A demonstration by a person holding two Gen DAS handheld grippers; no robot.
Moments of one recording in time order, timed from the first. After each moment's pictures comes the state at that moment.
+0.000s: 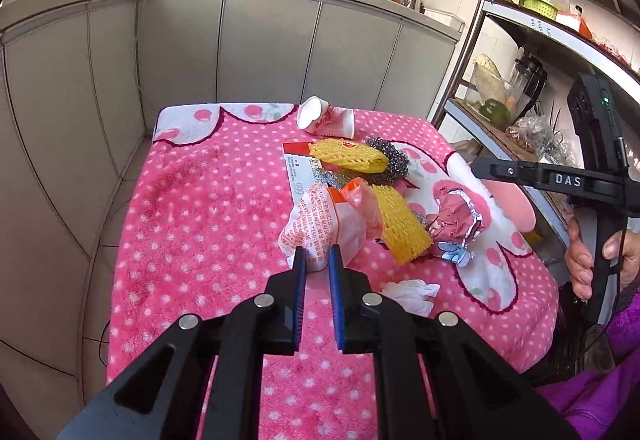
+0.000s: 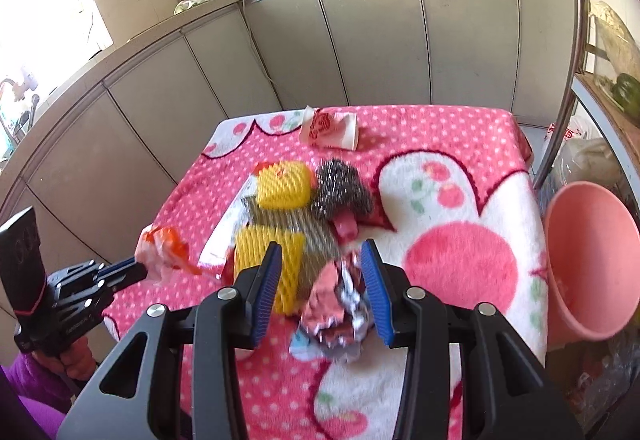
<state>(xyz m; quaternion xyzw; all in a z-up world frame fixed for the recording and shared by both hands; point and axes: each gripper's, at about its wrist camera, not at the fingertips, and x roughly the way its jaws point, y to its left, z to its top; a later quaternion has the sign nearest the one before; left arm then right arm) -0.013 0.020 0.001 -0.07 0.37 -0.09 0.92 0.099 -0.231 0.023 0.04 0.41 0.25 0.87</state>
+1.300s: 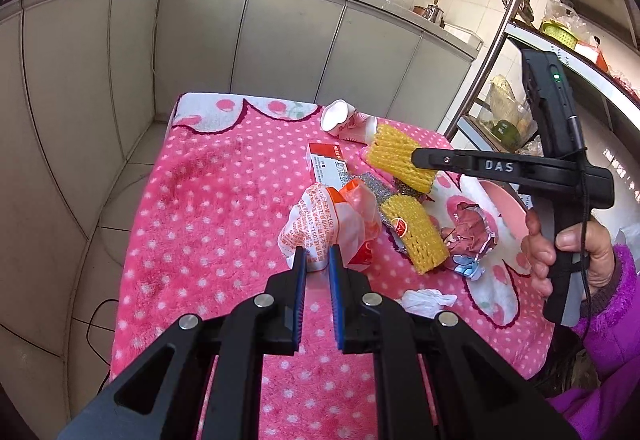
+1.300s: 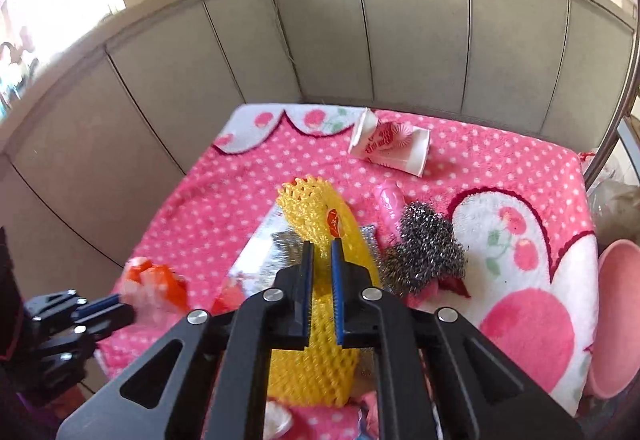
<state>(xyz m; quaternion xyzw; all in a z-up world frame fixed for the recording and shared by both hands) -0.011 0.046 -0.006 -0.11 0.37 -0.08 0.92 0.145 -0.154 0.016 0.00 0.43 0.29 0.86</state>
